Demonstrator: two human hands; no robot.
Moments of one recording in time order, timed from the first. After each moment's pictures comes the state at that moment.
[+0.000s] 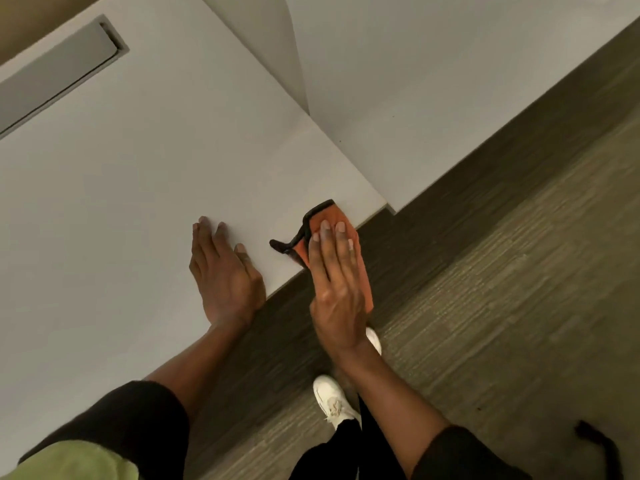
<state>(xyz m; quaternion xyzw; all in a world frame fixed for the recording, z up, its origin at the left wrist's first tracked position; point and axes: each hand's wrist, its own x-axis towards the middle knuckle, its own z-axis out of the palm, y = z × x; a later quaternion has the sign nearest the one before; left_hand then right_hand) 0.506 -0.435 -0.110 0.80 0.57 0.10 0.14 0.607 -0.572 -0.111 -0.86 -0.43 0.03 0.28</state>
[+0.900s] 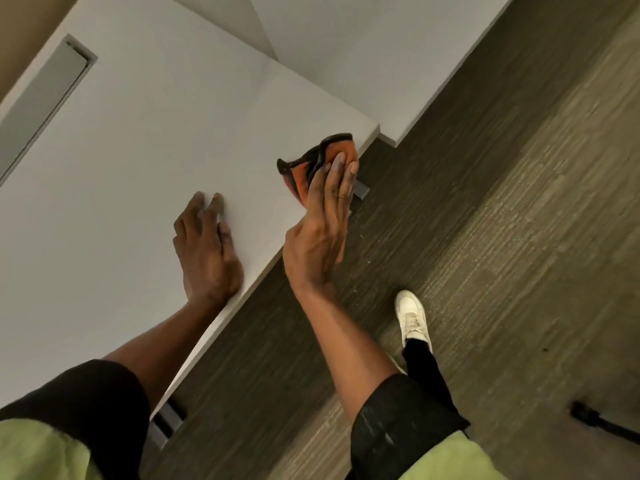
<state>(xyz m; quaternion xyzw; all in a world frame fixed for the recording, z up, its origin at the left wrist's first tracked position) 0.446 -0.398 -0.112 0.90 0.42 0.09 0.12 0.558 -0.514 -0.115 -0.86 -0.13 0.01 0.49</state>
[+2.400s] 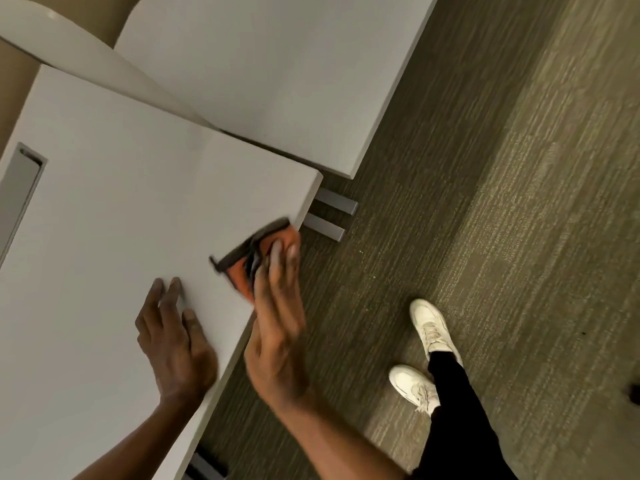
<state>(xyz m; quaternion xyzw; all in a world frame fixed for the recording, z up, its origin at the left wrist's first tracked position) 0.448 -0.399 -0.118 0.90 0.42 0.08 0.10 0.533 -0.530 -0.130 -0.76 -0.14 0.05 0.64</state>
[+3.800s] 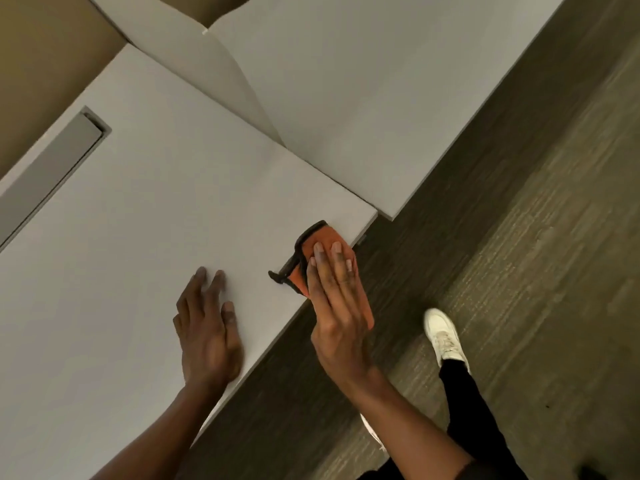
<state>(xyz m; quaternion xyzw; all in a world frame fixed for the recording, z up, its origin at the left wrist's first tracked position) 0.444 -0.393 -0.115 0.89 0.42 0.05 0.14 0.593 -0.555 -0.136 -0.85 -0.36 -0.03 0.38</state>
